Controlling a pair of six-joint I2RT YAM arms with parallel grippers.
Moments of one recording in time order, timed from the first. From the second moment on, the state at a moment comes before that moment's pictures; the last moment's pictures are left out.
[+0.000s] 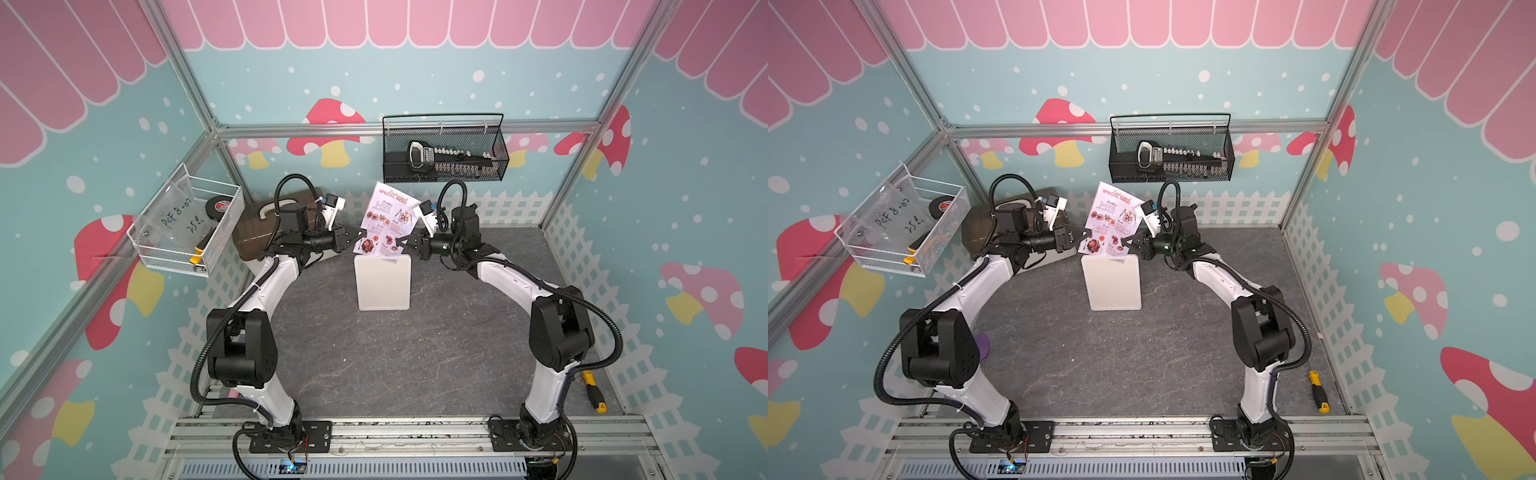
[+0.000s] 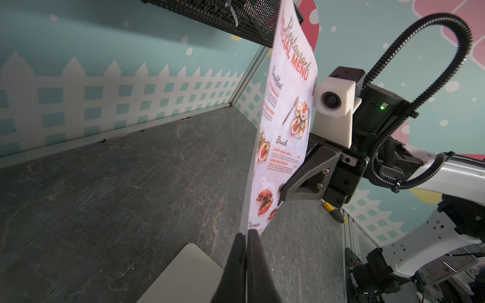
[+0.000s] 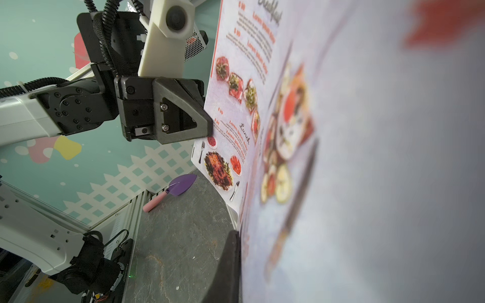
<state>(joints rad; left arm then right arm) -0.04 1.72 1.40 -0.08 1.07 -0.22 0.41 1.88 1.50 0.12 -0.89 0.23</state>
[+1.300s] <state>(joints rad) -0.04 1.72 1.40 -0.09 1.06 -0.21 0.40 1.88 1.55 -0.08 -0.91 0.07</state>
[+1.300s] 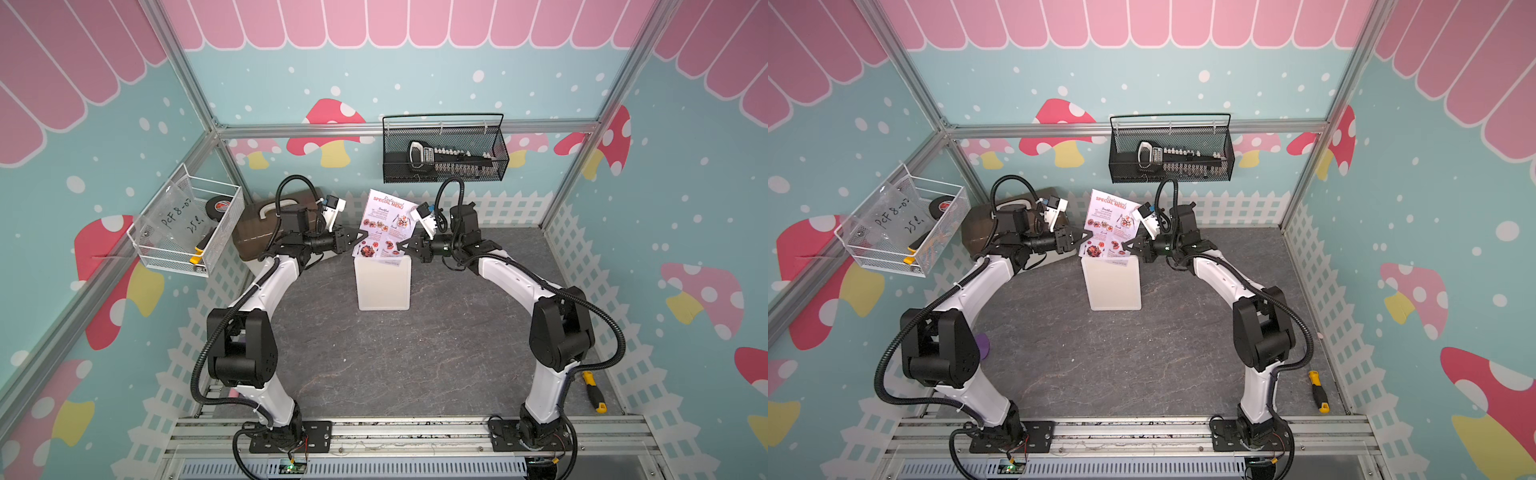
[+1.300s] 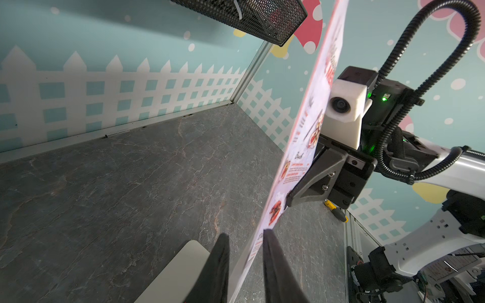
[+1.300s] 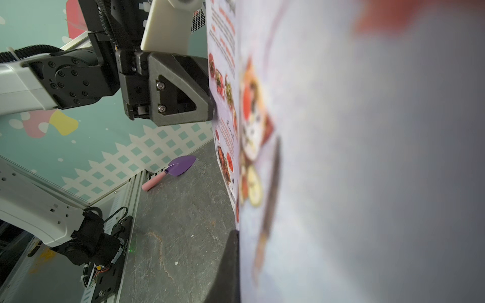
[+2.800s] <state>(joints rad) -0.06 1.72 1.40 -0.14 1.05 -0.19 0.38 1.88 1.66 -0.35 -0.91 -0.07</state>
